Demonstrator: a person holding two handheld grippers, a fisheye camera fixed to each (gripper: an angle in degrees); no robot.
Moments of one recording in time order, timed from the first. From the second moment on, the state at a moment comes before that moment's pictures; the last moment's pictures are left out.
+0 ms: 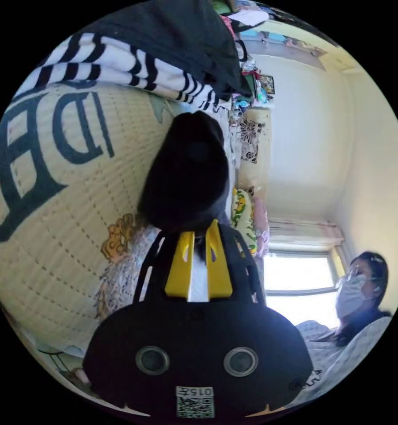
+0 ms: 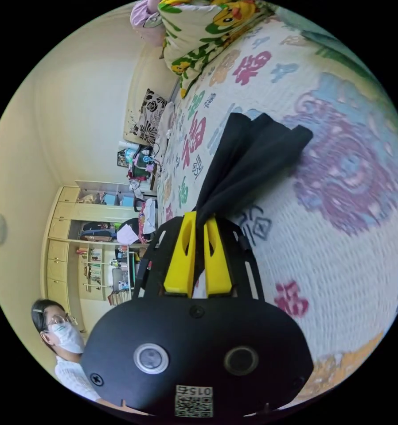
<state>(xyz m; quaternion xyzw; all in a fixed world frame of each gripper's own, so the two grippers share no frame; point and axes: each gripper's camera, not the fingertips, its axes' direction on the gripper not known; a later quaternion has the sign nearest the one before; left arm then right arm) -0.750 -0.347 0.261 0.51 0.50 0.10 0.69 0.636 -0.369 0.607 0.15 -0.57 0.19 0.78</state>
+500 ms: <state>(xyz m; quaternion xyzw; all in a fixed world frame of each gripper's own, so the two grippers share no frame) -0.765 -0.308 0.236 0.41 0.35 0.13 0.83 0.745 -0.066 0.626 0.12 -0.54 0.31 0.78</state>
